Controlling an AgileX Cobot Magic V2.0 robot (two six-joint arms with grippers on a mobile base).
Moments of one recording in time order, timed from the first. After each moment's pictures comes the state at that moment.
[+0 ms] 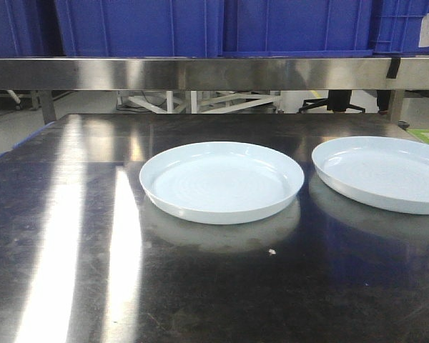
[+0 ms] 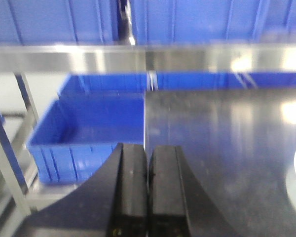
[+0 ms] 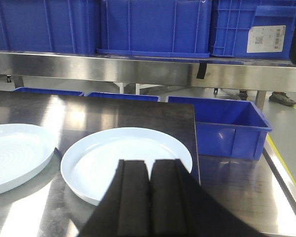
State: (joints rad) left arm -0.06 0.46 -0.35 -0.16 0.12 0.19; right arm 0.06 -0.01 0.03 -0.08 0.03 0.10
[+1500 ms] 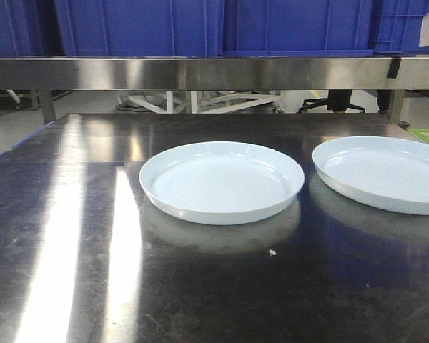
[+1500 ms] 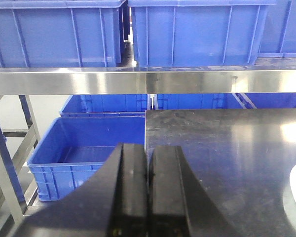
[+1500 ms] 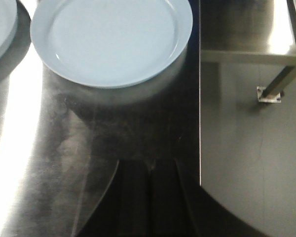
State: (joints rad) left arm -0.05 0.40 -0.35 -0.16 0.12 0.19; right arm 0.06 0.61 -0.46 -0.03 0.69 0.12
